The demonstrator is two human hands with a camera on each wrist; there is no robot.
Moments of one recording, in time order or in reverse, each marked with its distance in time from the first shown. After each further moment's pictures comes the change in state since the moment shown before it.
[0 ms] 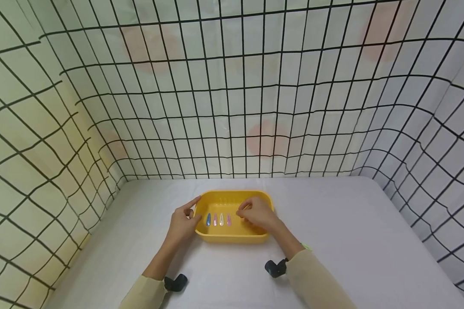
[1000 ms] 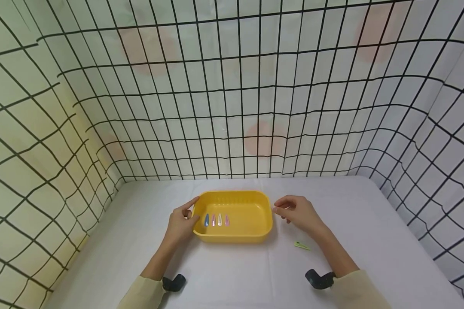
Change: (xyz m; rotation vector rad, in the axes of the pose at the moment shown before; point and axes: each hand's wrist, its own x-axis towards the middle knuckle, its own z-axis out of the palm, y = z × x) left_hand 0.001 0.000 0.000 -0.017 -0.005 -0.001; right_hand -0.055 0.047 -0.096 -0.015 0.088 -0.083
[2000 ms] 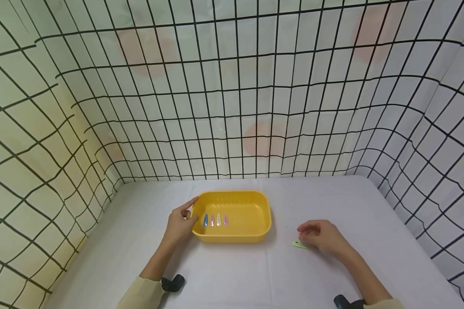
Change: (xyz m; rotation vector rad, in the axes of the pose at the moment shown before) left_hand 0.000 0.002 0.002 0.022 0.010 -0.038; right_hand -0.049 0.079 -0.024 -0.038 -0.085 0.071
